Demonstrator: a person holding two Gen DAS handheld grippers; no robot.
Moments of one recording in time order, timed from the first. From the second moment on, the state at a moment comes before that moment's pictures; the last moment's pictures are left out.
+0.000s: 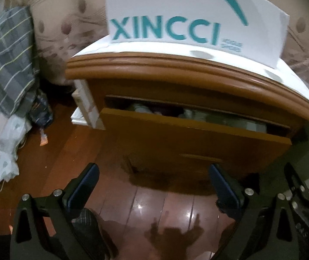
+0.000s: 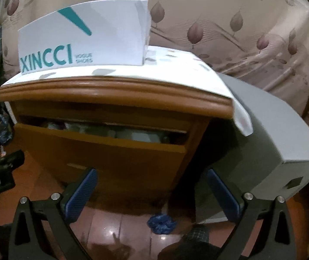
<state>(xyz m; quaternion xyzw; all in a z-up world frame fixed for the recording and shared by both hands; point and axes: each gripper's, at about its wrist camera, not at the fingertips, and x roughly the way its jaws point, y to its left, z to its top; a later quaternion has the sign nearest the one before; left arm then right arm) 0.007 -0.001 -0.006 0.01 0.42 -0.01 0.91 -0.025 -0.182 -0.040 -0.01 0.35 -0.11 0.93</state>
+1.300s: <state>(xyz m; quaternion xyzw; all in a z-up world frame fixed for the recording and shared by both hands) 0.010 -0.008 -0.016 0.01 0.44 -0.03 0.90 -0.015 -0.181 -0.052 0.01 0.38 -0.11 0.92</state>
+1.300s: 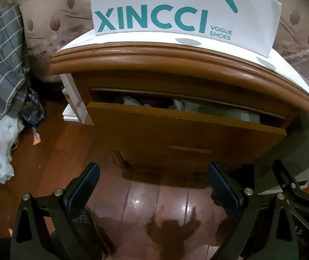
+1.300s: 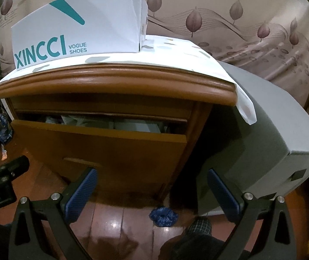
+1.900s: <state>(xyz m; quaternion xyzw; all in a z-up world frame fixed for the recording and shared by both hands) 0.017 0.002 -0.017 -0.05 0.46 -0.03 0.89 -0.014 -0.184 -0.052 0.02 0.38 -0.11 0.92</state>
